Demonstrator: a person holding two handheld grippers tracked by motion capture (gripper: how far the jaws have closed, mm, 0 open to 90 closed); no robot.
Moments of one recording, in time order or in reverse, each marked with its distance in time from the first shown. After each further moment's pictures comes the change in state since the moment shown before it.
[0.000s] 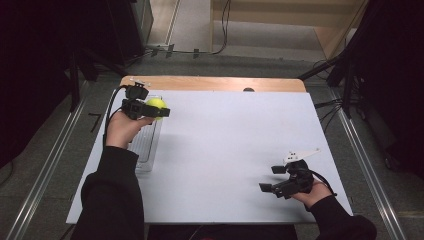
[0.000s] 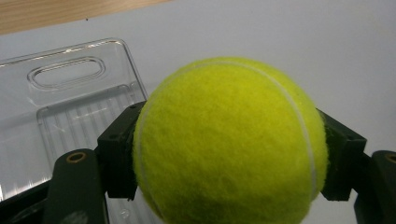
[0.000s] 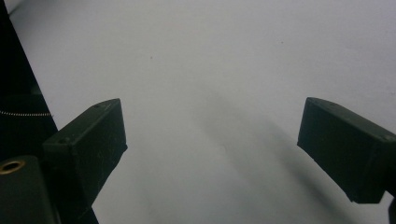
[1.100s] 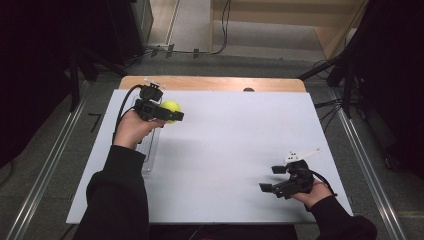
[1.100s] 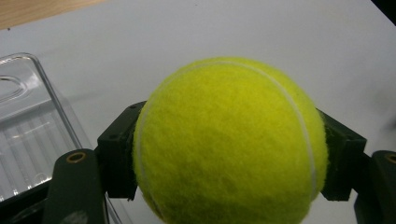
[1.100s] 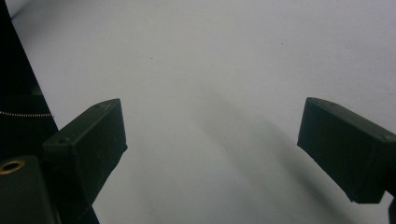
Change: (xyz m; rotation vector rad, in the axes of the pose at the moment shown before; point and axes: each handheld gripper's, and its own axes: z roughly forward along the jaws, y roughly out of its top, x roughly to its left) left arm -0.033 0.009 0.005 0.043 -0.108 0.088; right arm 0.001 0.000 -0.001 -0.003 0.000 0.003
